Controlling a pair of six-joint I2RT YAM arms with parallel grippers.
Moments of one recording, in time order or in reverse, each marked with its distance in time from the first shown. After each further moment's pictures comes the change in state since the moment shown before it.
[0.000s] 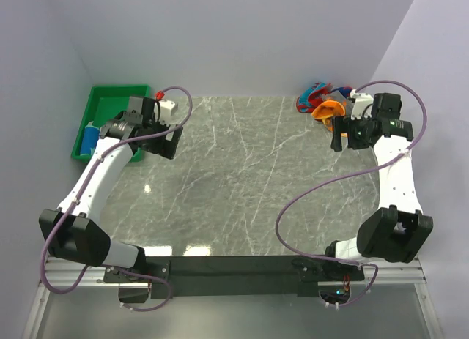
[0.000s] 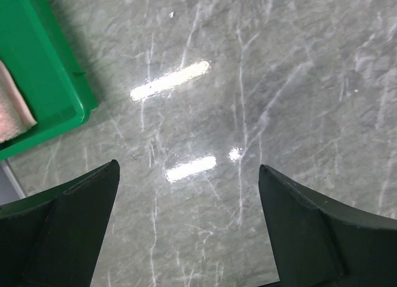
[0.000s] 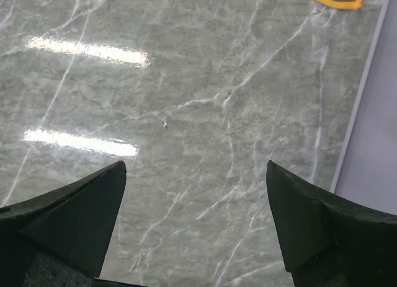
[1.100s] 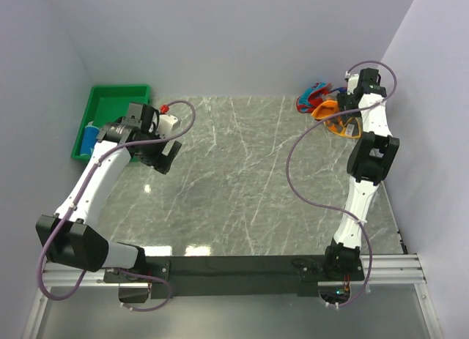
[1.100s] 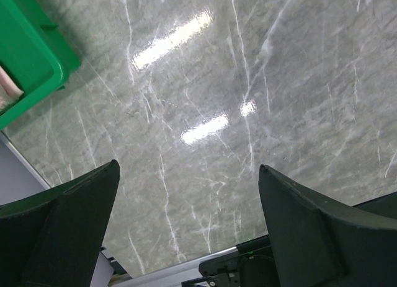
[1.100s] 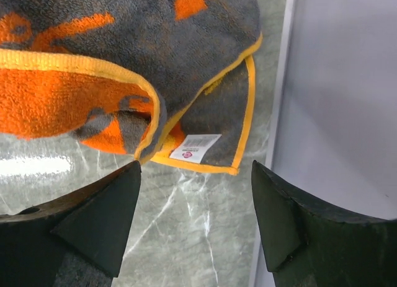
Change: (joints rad) left arm 0.000 -0.035 -0.015 -0.180 0.034 0.140; right arm -0.015 1.006 0.883 0.089 0.284 -0.078
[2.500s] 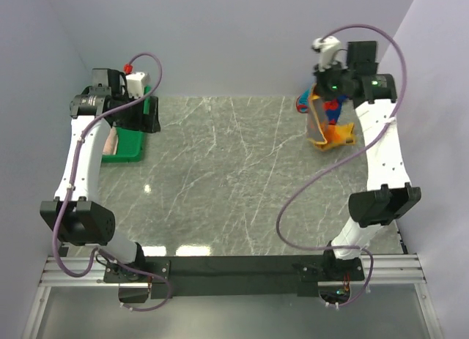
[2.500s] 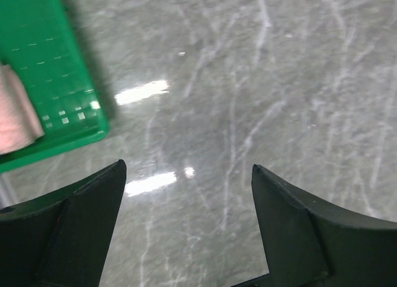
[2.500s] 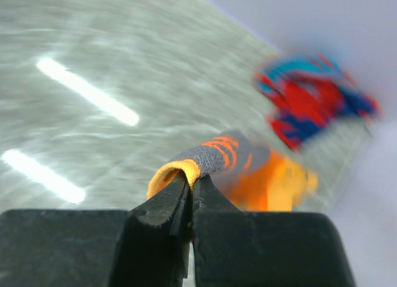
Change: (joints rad) left arm 0.227 0.180 0.370 0.008 0.217 -0.153; right arm 0.283 -0.694 -0.207 -0.163 -0.318 -0.030
